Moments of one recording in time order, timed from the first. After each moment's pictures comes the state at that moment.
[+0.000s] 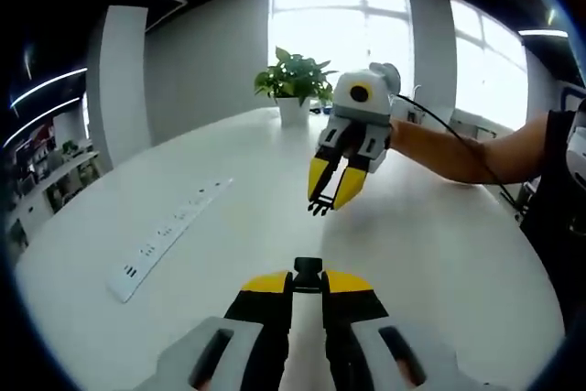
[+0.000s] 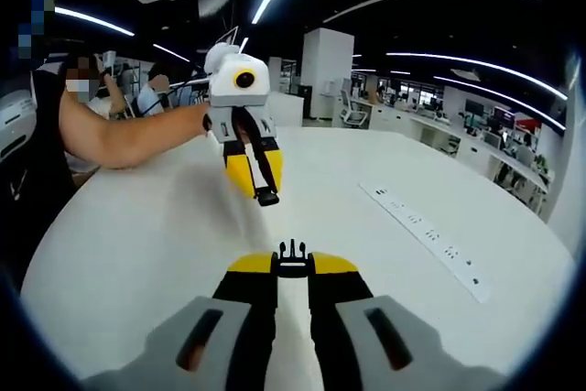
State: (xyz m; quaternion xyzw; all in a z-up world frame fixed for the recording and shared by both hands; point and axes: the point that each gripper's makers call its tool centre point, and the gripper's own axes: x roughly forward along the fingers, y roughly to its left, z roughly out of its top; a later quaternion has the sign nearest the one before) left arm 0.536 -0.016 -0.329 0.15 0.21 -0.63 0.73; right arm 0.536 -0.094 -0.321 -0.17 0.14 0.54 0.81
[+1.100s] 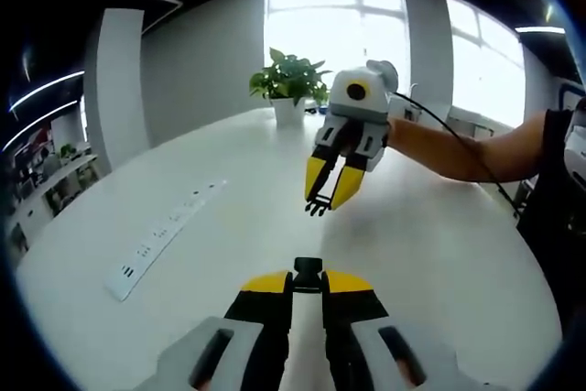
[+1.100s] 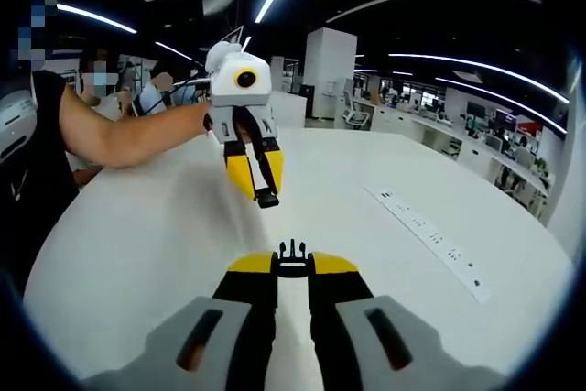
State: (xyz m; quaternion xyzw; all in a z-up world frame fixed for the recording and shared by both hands) left arm 0.521 -0.015 -0.326 0.16 0.21 -0.63 0.73; right arm 0.525 -0.090 -0.316 -0.17 0.13 0.55 0.81
